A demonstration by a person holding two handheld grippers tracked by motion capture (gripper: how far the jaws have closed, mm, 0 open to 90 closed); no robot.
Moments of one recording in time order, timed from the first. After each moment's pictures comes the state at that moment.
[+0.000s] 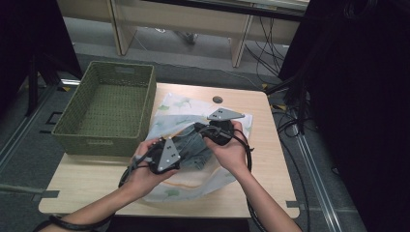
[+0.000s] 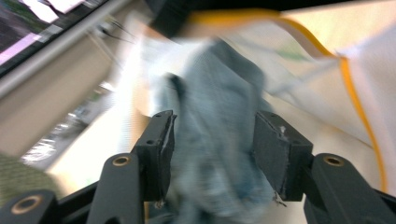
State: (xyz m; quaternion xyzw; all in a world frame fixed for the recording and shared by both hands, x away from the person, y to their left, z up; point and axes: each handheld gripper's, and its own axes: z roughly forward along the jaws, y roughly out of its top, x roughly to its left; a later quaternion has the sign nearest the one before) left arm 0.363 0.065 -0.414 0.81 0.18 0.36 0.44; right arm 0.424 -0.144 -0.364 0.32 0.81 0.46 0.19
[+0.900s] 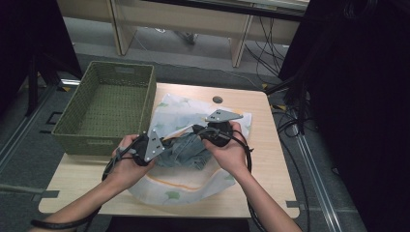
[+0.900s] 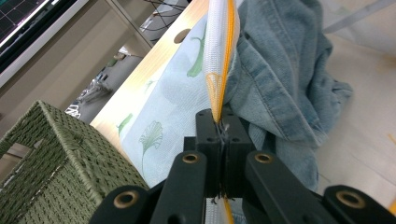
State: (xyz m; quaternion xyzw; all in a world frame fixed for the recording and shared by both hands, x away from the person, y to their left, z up) left arm 0.373 0.100 -0.409 0.84 0.19 0.37 0.35; right arm 0.419 -0.141 -0.363 0.31 0.82 0.45 0.18
